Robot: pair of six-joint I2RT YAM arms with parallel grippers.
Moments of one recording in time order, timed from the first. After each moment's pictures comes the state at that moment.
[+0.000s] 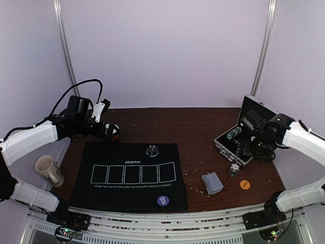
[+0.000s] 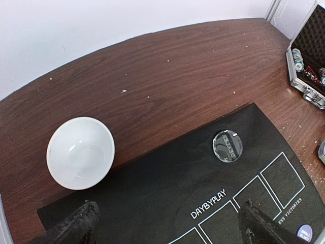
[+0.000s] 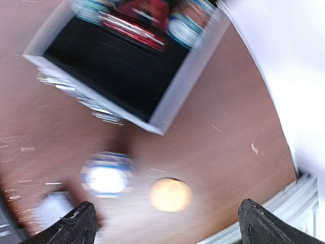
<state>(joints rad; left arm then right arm) -0.40 1.27 0.97 -0.37 0.15 0.01 0.56 1.13 0.99 -1.16 0.44 0.88</state>
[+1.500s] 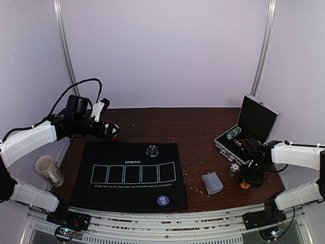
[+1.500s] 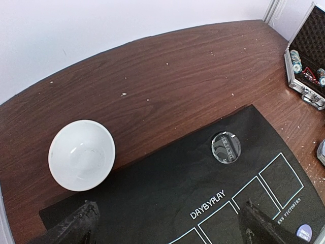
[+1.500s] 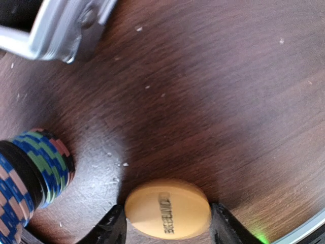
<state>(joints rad) -0.40 1.25 0.97 -0.37 0.15 0.01 0.34 1.23 0.55 -0.80 0.09 0.86</state>
